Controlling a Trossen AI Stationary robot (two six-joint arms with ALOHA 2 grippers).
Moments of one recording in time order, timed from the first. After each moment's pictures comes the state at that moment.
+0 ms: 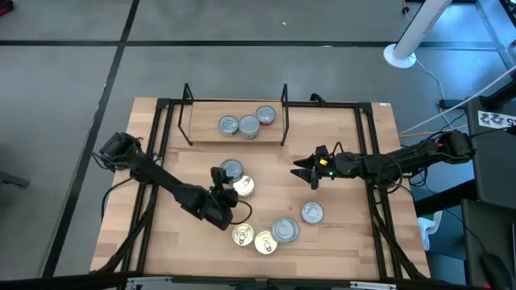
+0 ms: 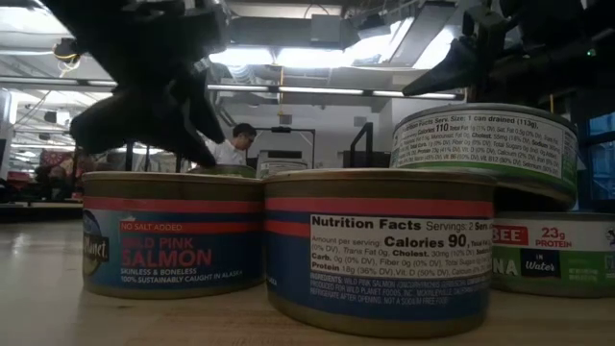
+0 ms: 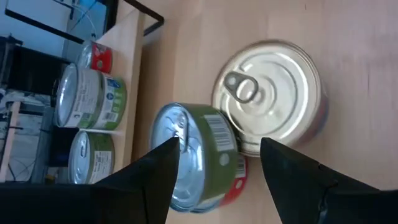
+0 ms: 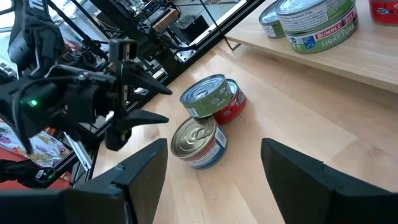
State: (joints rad) left arm -0.49 1.72 1.02 -0.65 -0.88 -0.28; right arm 0.09 1.12 0.31 0.58 0.19 0.71
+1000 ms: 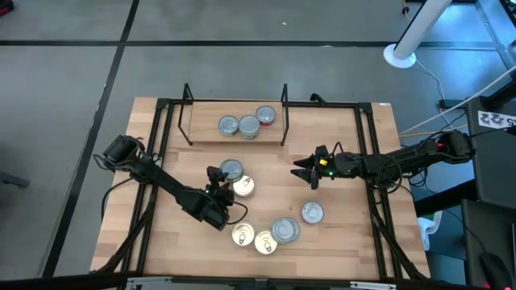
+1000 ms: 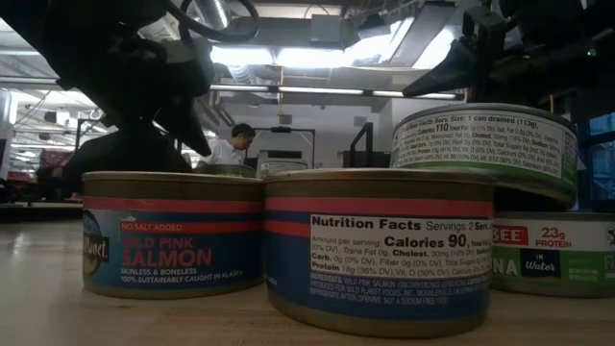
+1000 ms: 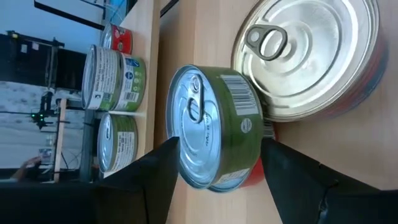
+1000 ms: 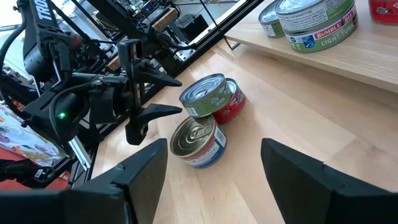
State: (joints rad) left arm -0.50 1.76 0.95 -0.69 -0.99 -0.31; right arm 0.09 1.12 0.31 0.57 0.19 0.71
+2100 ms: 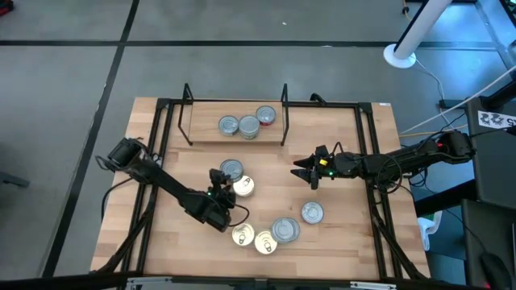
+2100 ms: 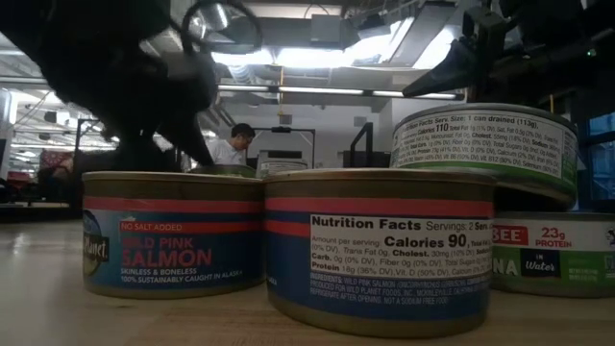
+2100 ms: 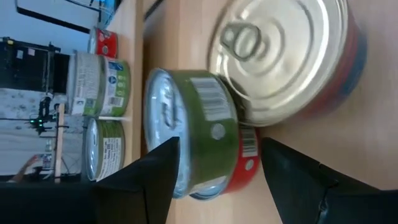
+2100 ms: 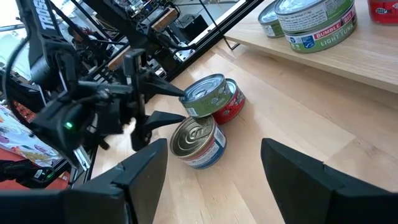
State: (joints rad) left arm -0.50 1.82 0.95 -0.64 -0.98 -0.28; right arm 0.09 1.12 0.31 0.57 0.19 0.71
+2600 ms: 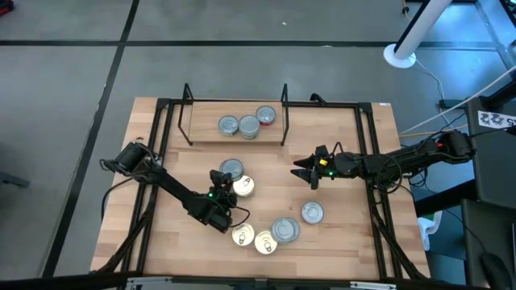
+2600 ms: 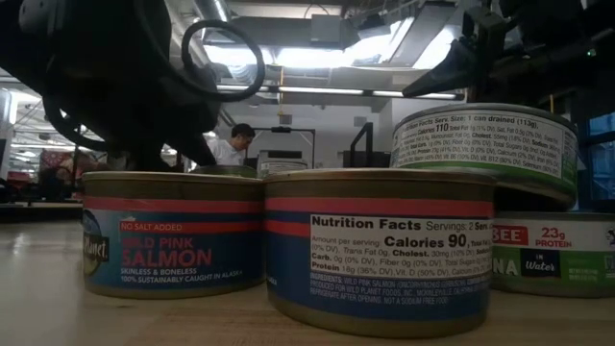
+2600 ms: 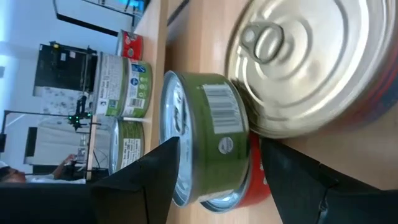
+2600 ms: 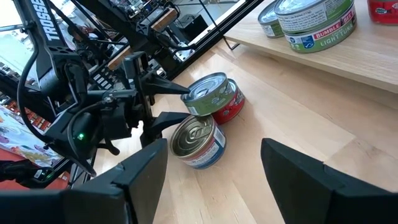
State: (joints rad) left arm -0.50 1.89 0.95 -0.61 -1.11 -0.32; right arm 0.09 1.12 0.31 0.57 0.19 0.71
